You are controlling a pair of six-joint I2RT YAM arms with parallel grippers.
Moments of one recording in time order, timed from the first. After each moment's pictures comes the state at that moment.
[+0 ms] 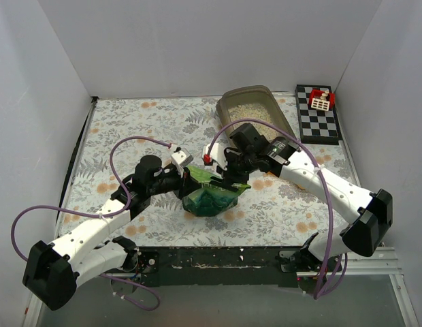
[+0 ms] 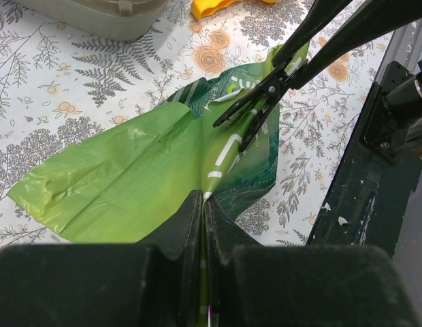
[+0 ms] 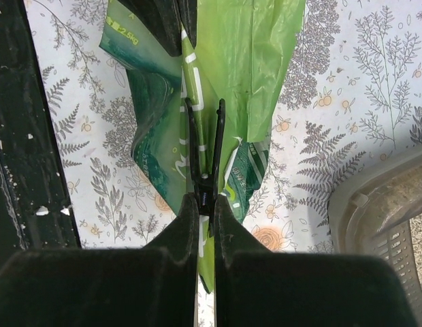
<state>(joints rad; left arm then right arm) -0.58 0.97 0.60 -0.04 0.49 -0.09 0.85 1.43 1.37 -0.89 -0.34 -0.56</state>
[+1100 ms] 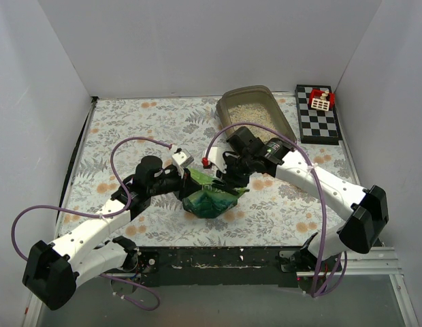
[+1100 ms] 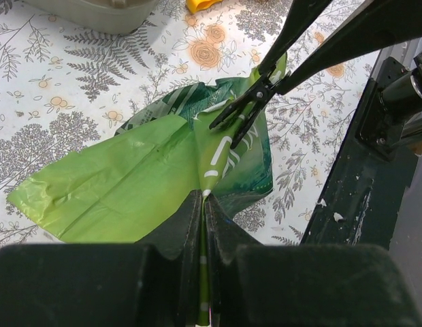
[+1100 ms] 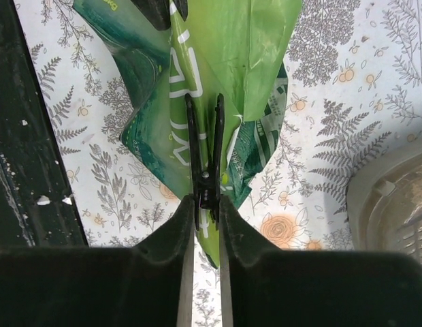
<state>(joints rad) -0.58 0.97 0.60 -0.05 0.50 -0.09 0.86 1.46 1.34 -0.91 -0.29 -0.55</state>
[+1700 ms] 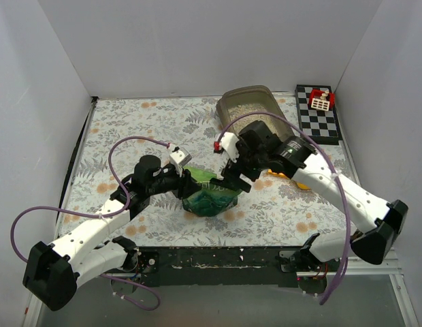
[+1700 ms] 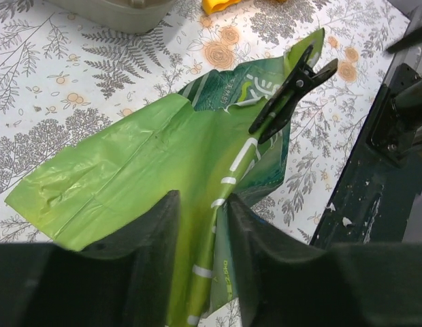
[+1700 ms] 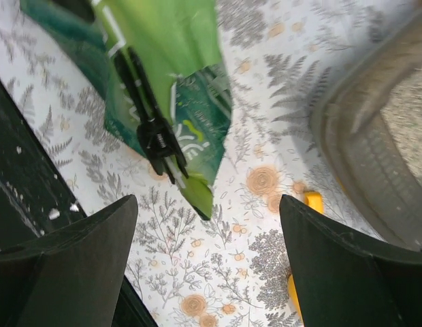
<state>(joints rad) -0.57 0.96 0.60 -0.05 0.48 -0.10 0.85 1.38 1.40 -1.00 -0.14 -0.38</state>
